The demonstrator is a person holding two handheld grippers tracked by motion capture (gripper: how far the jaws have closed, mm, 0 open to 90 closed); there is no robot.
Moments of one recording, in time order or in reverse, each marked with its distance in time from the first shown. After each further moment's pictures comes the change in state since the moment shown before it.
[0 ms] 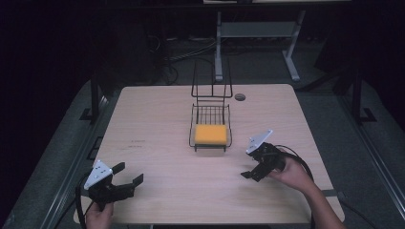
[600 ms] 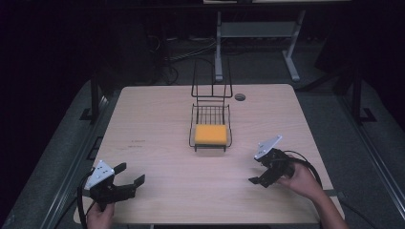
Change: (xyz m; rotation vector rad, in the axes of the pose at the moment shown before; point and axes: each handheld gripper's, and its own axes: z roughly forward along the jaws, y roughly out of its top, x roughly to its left) left arm -0.003 0.000 0.001 0.011 -0.005 0.016; right arm 0.007 -0.026 -0.008 0.019 0.000 0.041
